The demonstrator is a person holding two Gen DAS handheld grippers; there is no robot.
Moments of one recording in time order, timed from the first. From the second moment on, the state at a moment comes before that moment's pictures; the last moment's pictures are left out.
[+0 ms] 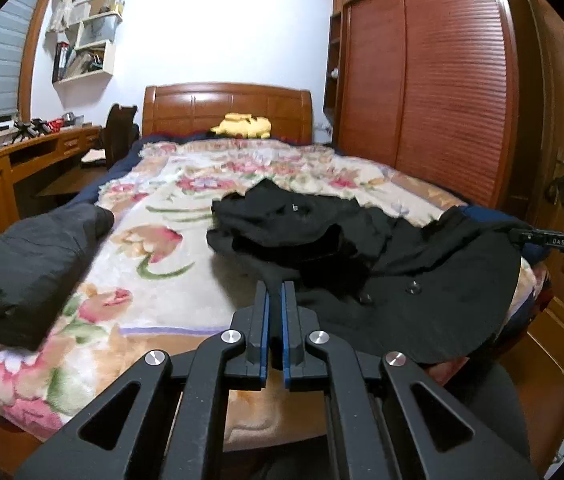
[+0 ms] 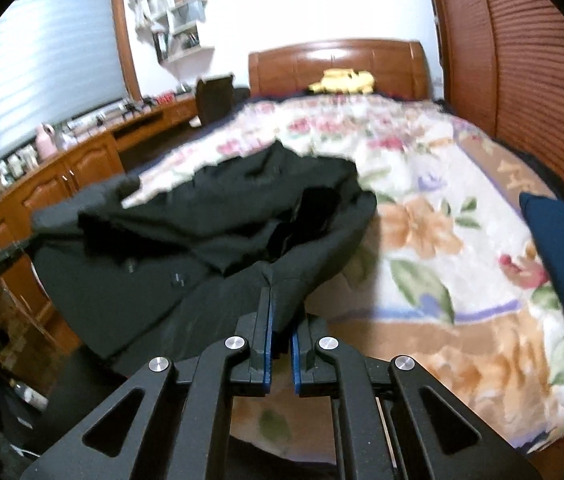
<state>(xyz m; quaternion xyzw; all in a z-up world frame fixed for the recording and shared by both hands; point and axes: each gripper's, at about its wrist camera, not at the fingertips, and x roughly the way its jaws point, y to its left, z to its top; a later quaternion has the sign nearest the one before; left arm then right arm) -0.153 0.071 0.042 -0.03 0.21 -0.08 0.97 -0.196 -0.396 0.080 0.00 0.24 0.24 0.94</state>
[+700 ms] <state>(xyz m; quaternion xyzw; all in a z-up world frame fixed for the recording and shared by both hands) -0.218 0.094 0.108 -0.03 0.10 -0.08 0.99 -0.268 -0.398 0.117 -0.03 0.11 0.26 0.96</state>
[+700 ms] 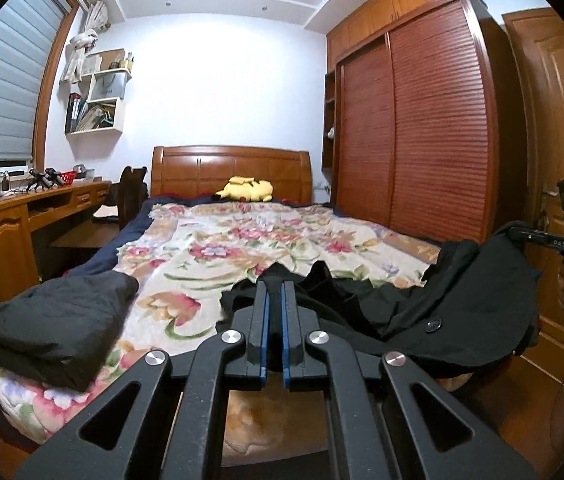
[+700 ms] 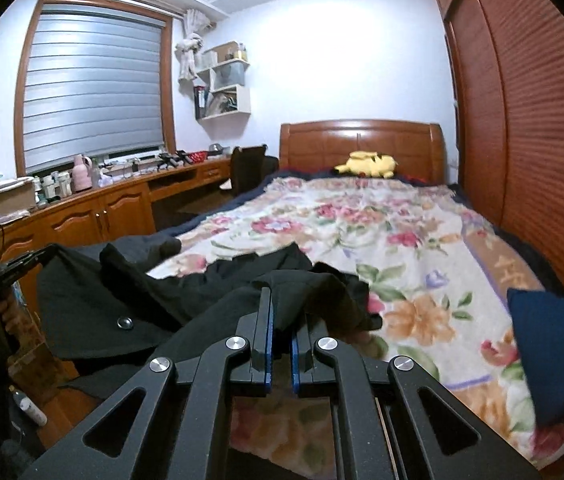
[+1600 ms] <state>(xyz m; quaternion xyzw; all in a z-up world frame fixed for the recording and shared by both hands) -0.033 0.118 0.025 -0.01 0.25 -0.02 0.97 -0.016 -0.339 -0.015 -0.05 0.26 0.20 0.94</state>
